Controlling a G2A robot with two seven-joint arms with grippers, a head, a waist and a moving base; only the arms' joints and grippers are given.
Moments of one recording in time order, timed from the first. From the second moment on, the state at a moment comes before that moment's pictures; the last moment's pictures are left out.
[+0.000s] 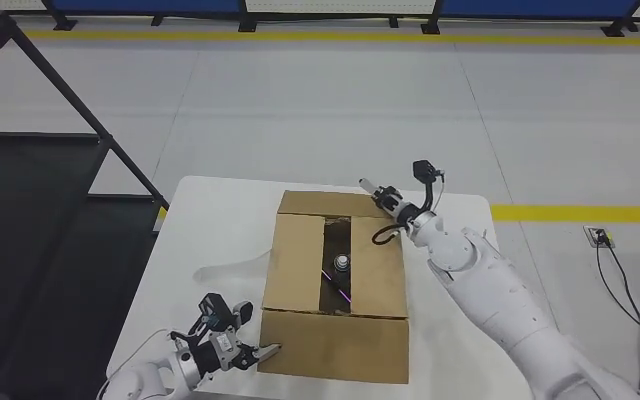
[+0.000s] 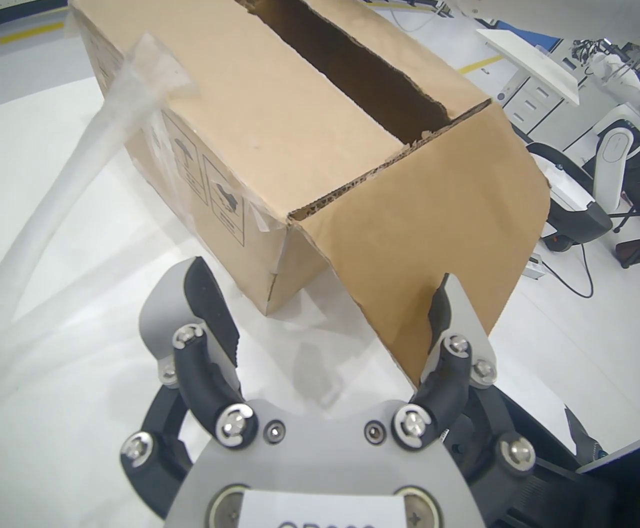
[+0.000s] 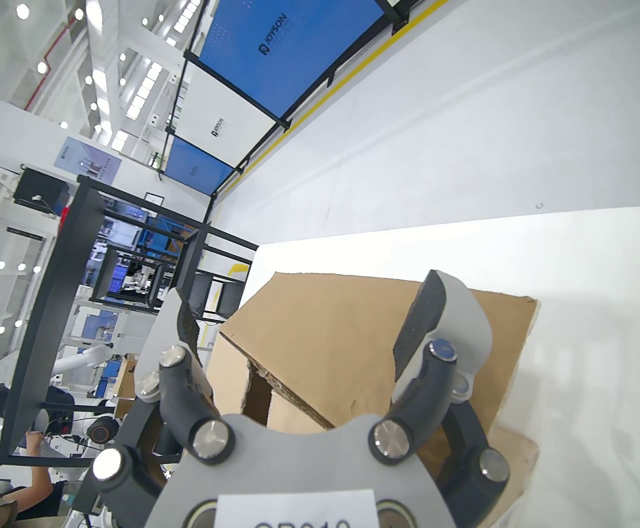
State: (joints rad) left arm 1.48 -1.09 -1.50 -1.70 1.00 -0.78 -0.24; right arm -0.41 -1.25 0.72 -0.81 0.06 -0.33 0.16
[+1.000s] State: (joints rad) left arm 1.60 -1.07 -1.71 -1.75 0.81 -0.74 -0.02; right arm -0.63 -1.19 0.78 -1.26 0.14 -0.13 0.78
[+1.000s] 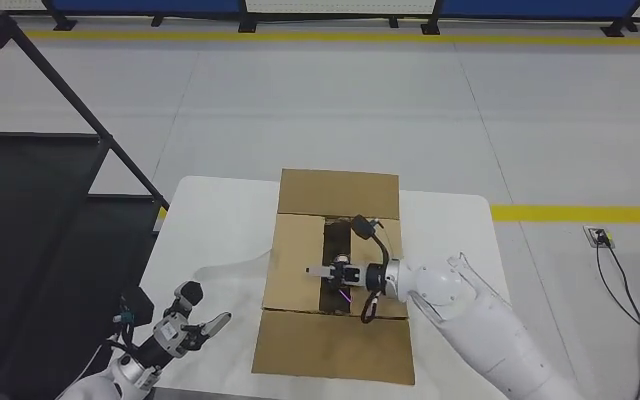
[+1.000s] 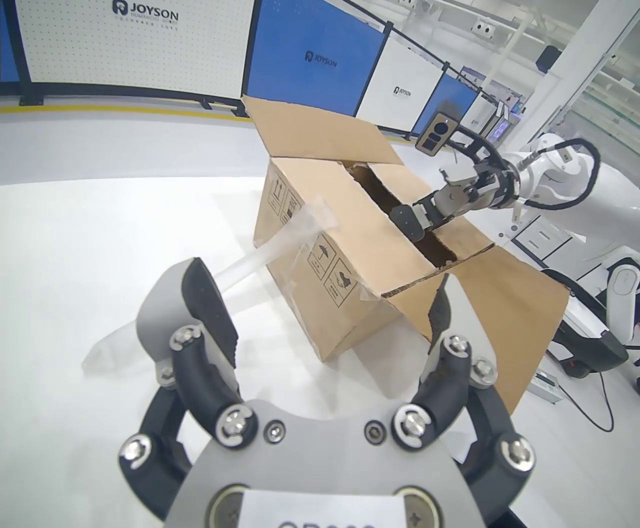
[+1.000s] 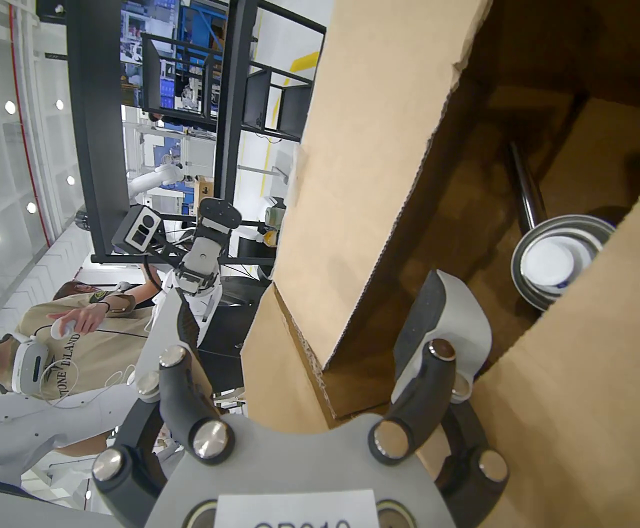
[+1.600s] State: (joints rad) left arm 1.62 -1.07 -1.65 -1.86 0.95 -0.74 -0.06; right arm -0.58 -1.27 0.78 -1.18 0.47 -0.28 0.89
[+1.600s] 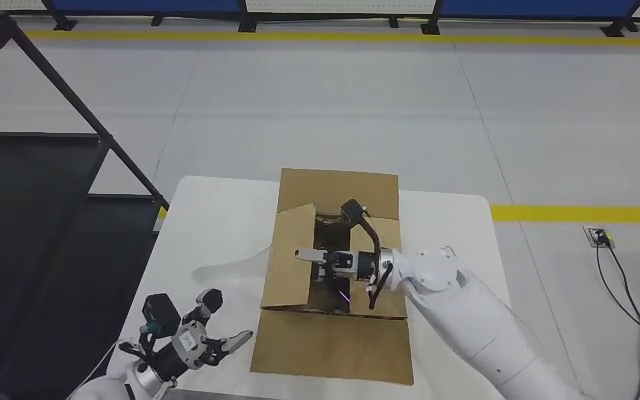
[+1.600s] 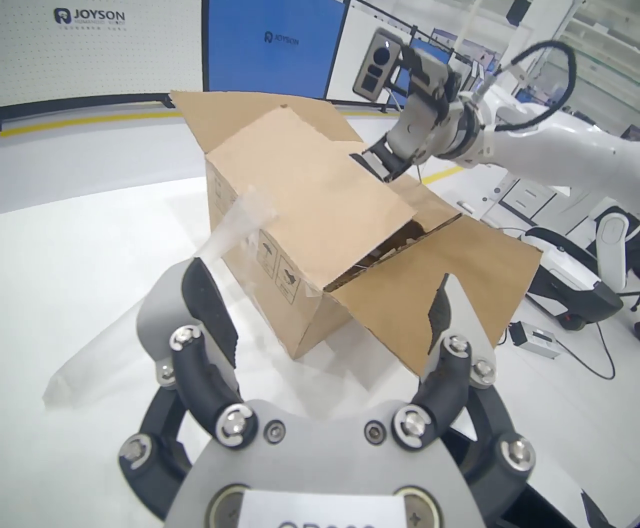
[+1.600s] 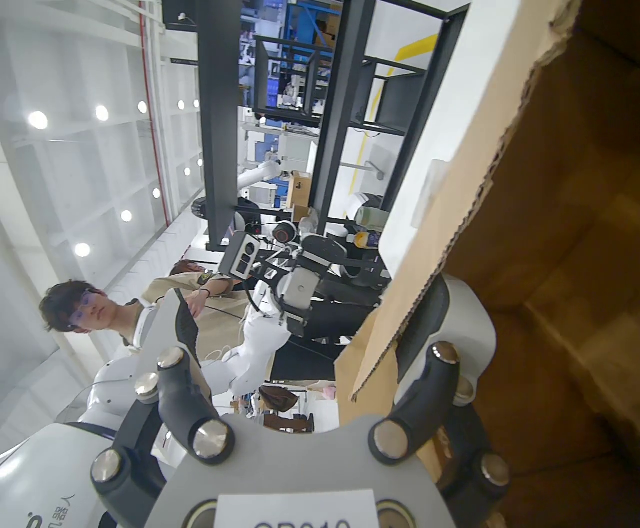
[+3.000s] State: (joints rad) left arm 1.62 -1.10 -1.66 -1.87 0.83 -0.33 -0.10; right arm -0.71 -1.25 1.06 -1.32 0.46 -0.42 1.07
